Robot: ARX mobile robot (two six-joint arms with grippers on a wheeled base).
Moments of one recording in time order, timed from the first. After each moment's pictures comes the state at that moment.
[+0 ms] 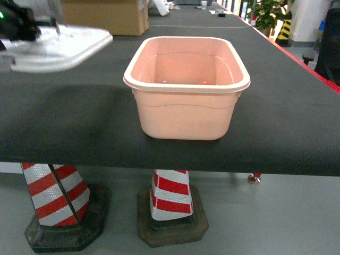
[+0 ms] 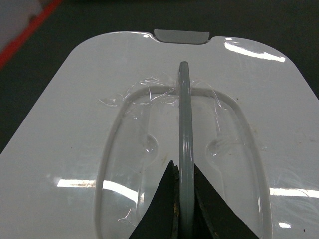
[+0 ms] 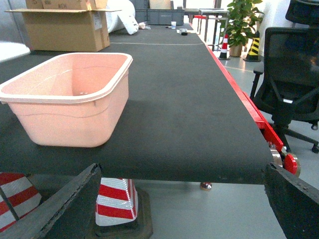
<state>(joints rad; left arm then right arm) 0.10 2.24 1.82 0.14 0.10 0.10 0.00 0.00 0.01 -0.01 0.00 0.00</state>
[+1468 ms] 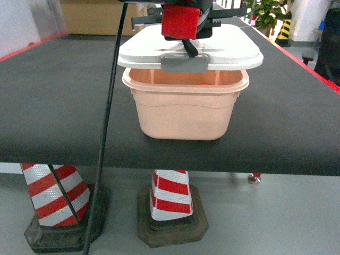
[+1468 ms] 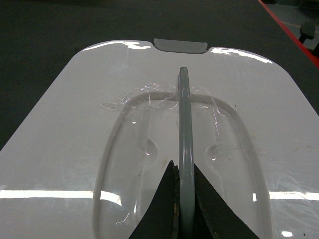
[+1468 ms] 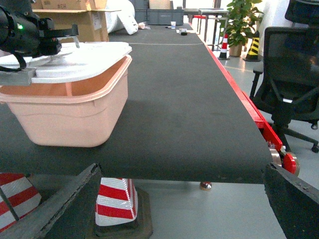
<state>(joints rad) -0.54 2.24 1.82 0.13 -0.46 -0.23 0.00 0.00 0.01 -0.01 0.00 0.00</state>
